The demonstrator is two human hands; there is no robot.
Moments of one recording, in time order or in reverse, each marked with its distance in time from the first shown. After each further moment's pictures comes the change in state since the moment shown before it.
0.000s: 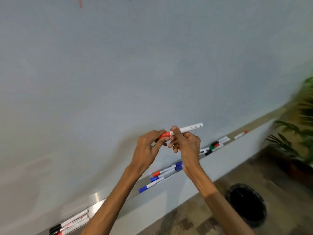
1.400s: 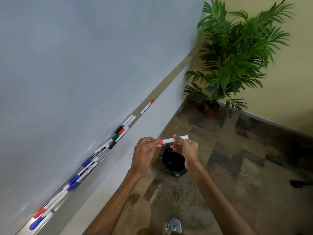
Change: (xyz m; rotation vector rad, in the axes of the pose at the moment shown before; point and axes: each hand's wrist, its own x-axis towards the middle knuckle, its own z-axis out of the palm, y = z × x) left_hand 0.018 0.044 0.458 0.015 -0.476 -0.087; right_hand 0.118 0.047 -0.451 -0.023 0.690 0.414
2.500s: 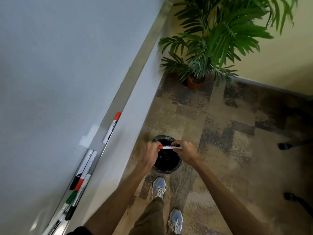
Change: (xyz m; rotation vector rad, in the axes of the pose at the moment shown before) left_hand 0.189 -0.083 0.220 0.243 -0.687 -0.084; right_hand 0.286 0.047 -0.057 -1.215 -0.251 -0.084
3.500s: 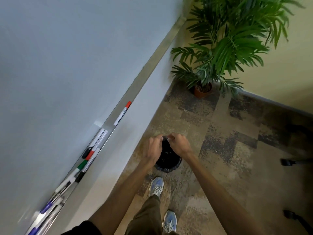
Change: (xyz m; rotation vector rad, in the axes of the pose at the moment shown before) left_hand -0.064 0.032 -0.005 -0.113 0.297 -0.059; right_hand -0.041 -0.042 0.003 0.022 0.125 -0.077
